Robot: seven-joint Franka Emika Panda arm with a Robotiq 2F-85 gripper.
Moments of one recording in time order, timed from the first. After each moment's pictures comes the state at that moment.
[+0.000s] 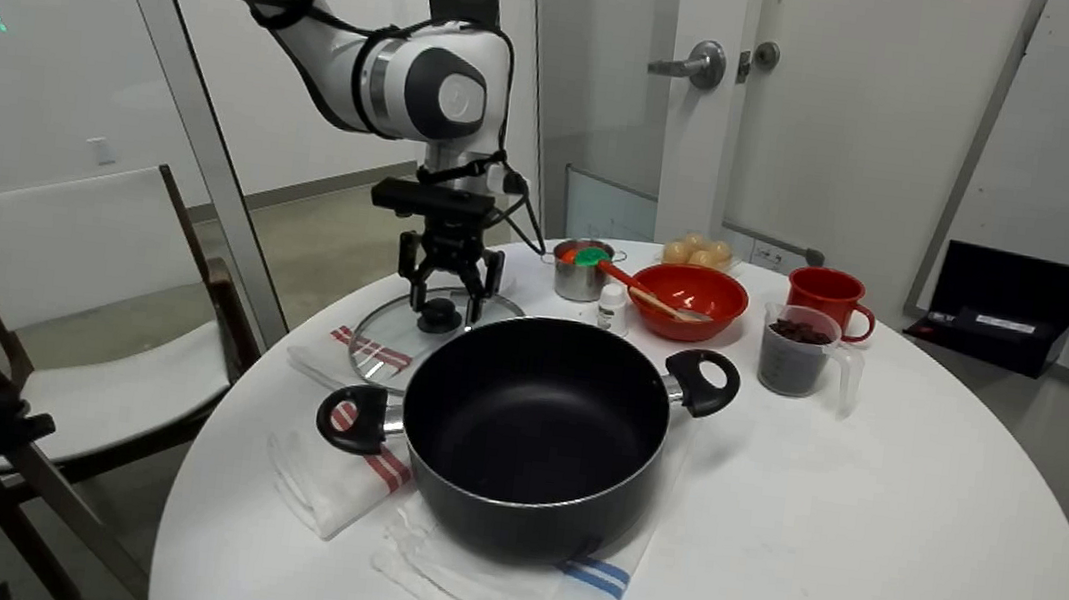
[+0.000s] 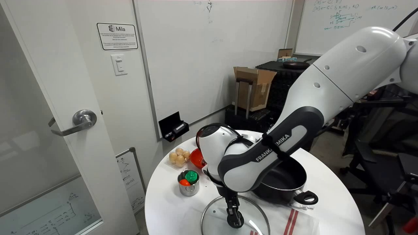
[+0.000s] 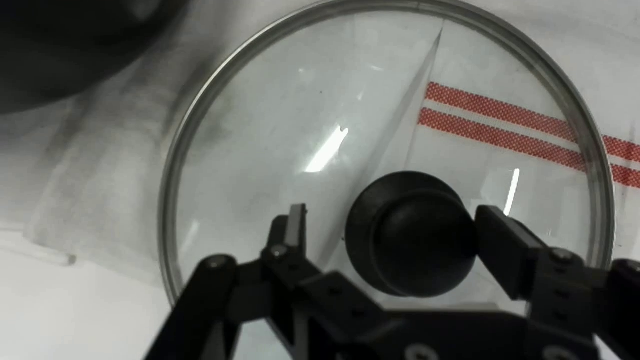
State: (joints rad) arm 0.16 1.34 0.10 -1.15 -0.17 2.18 -0.23
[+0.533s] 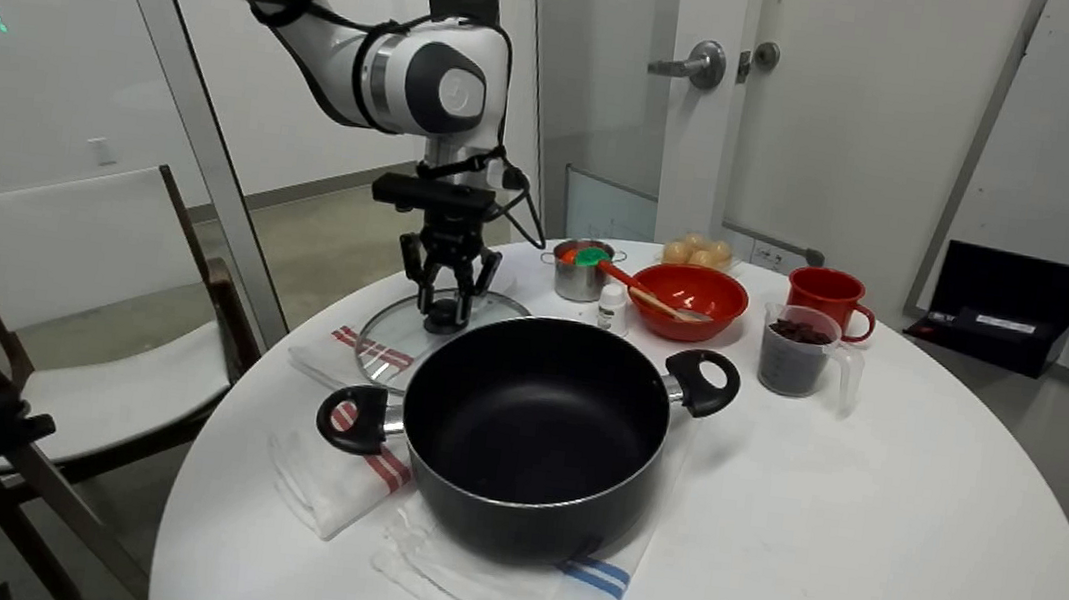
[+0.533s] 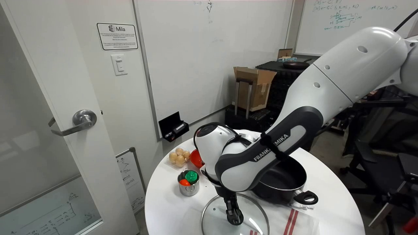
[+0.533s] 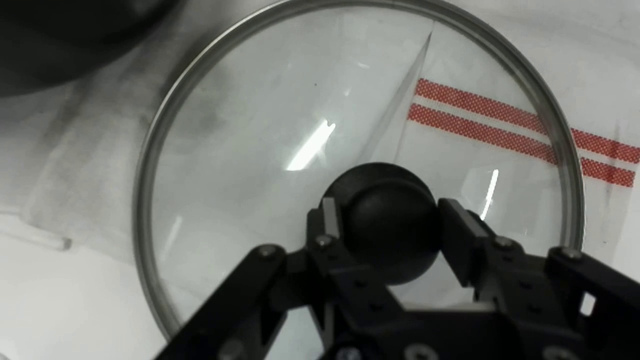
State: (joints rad) arm 0.17 1.35 0.10 -1.11 -0.17 2.15 -0.24
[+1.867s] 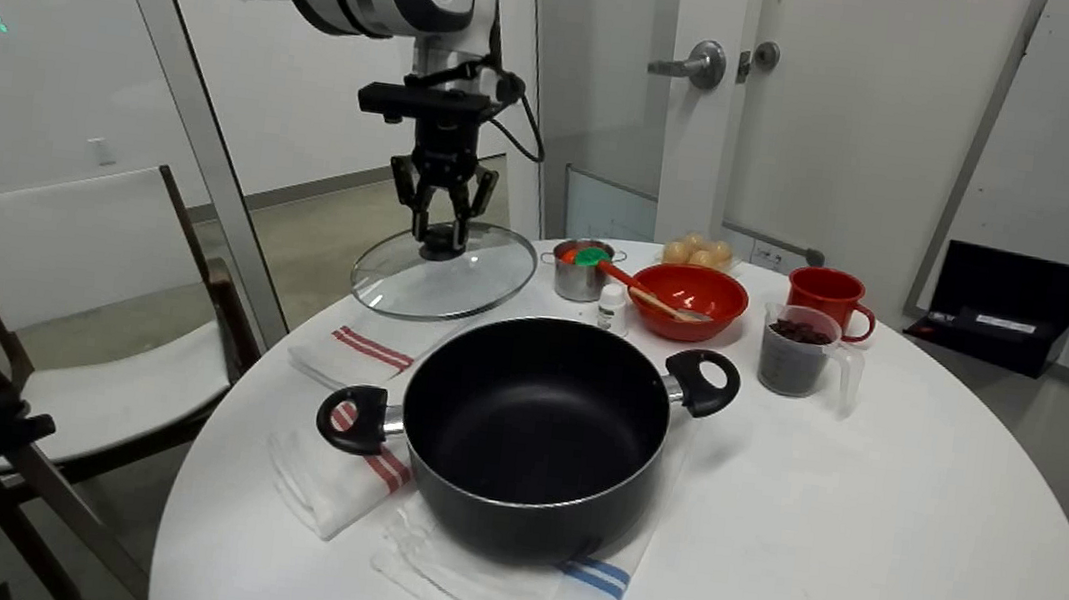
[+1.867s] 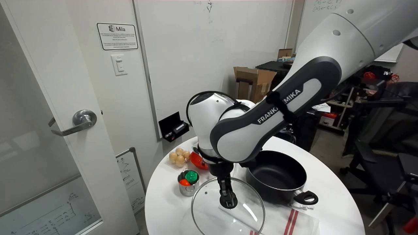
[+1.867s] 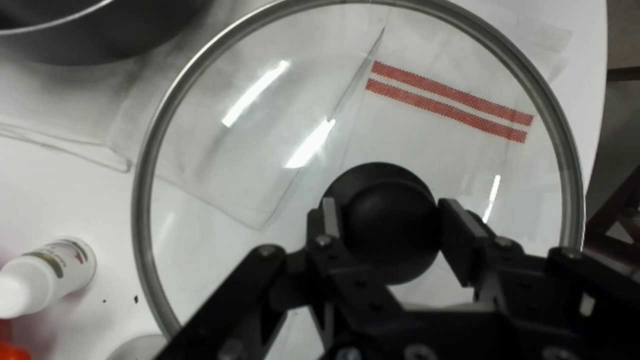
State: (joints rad) arm 0.17 1.12 0.13 -1.28 -0.17 2.13 -0.24
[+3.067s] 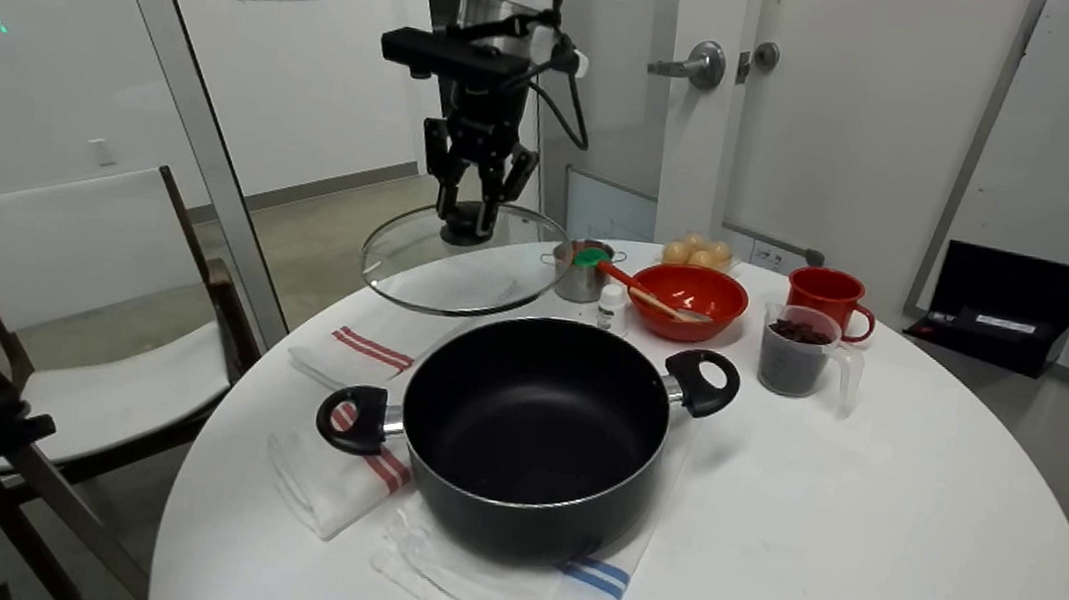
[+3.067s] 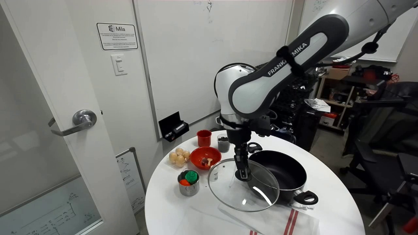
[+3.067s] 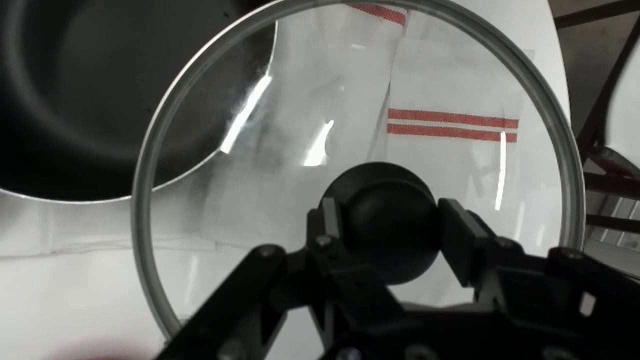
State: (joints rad) arm 0.00 0.94 0.12 -1.48 -0.03 2.13 -0.24
